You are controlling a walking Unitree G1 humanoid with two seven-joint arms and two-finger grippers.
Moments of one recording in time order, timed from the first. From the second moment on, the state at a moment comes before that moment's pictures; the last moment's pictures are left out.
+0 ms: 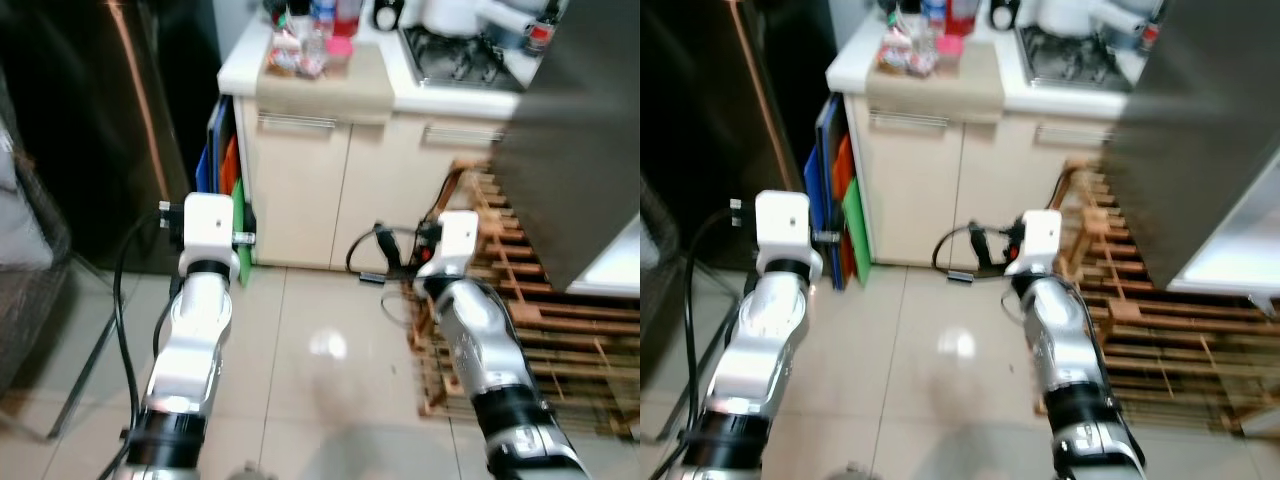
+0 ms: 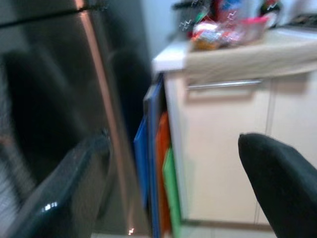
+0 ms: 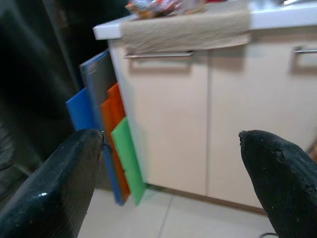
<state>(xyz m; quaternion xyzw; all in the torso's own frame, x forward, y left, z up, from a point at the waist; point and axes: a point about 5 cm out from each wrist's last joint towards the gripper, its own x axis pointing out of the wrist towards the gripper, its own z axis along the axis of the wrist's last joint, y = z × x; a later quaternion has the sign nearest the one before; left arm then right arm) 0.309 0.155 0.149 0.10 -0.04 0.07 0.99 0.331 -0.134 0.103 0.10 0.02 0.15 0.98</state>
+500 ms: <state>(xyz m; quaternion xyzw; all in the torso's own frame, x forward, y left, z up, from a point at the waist) 0.312 0.151 0.154 0.04 -0.07 -0.02 1.00 0.332 -0.129 0.105 0.06 0.00 0.12 0.99</state>
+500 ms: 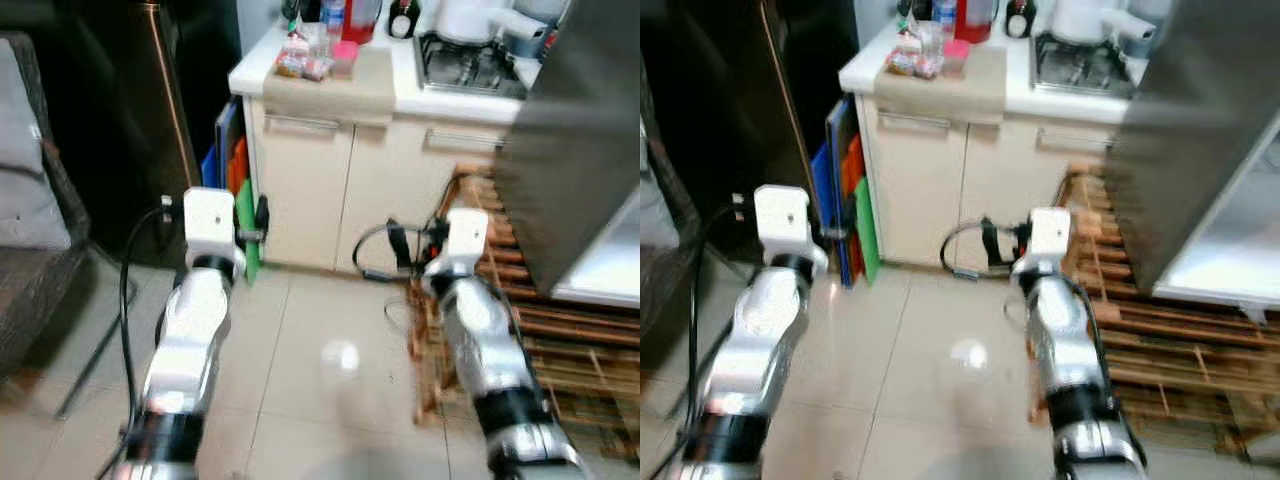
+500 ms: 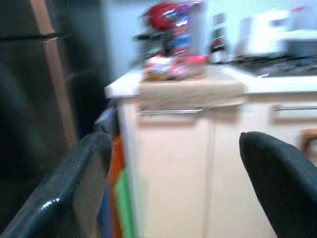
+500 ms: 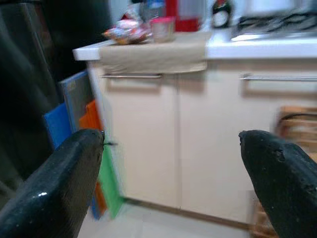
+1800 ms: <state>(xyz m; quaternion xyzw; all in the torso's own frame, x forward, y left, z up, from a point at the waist) 0.319 0.131 0.164 0.01 -0.09 -0.02 1.00 0.331 -0.140 0.106 0.06 -0.01 0.11 0.99</state>
